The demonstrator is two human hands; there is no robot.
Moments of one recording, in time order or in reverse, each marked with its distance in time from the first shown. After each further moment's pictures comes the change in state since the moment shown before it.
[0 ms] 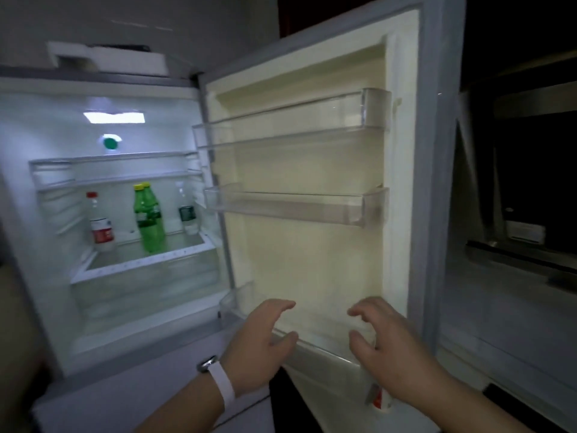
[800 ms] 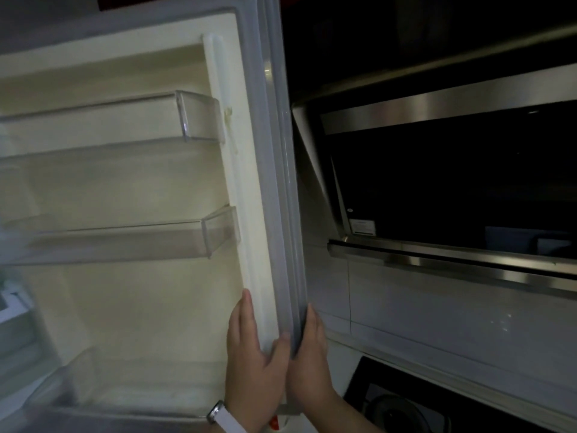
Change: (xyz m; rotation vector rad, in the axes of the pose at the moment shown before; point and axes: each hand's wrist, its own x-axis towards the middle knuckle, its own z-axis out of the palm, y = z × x) left_hand 0.081 0.115 0.150 -0.382 0.259 0.136; right_hand -0.001 0.115 0.038 0.253 0.417 0.552
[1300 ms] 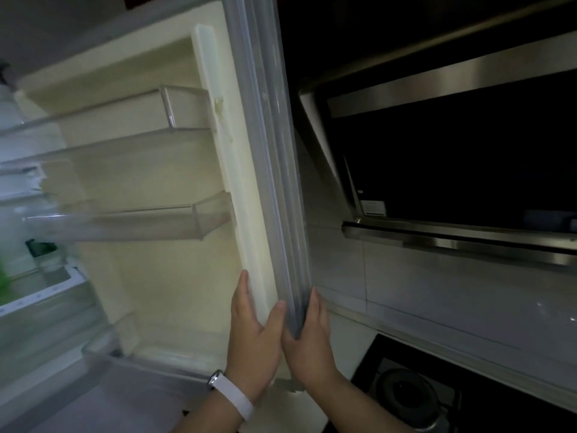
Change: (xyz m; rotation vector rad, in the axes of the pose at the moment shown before) left_hand -0.028 0.021 -0.021 -0.108 0.040 -0.187; right_hand -0.043 -0.021 -0.016 0.051 -0.110 0.016
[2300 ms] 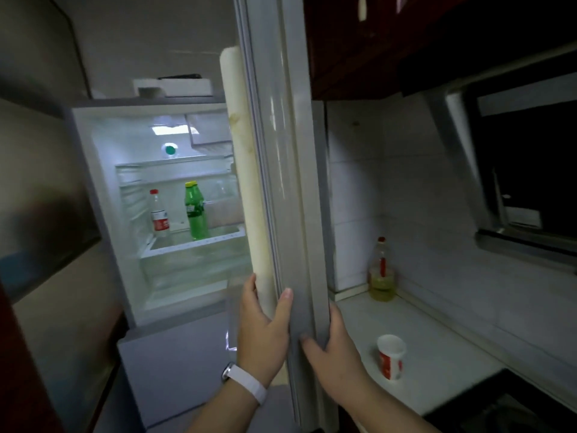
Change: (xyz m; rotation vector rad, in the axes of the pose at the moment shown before) left_hand -0.109 0.041 -0.146 0.107 0.479 -0.117; right_hand -0.128 -0.092 0.029 0.365 -0.561 -0.168
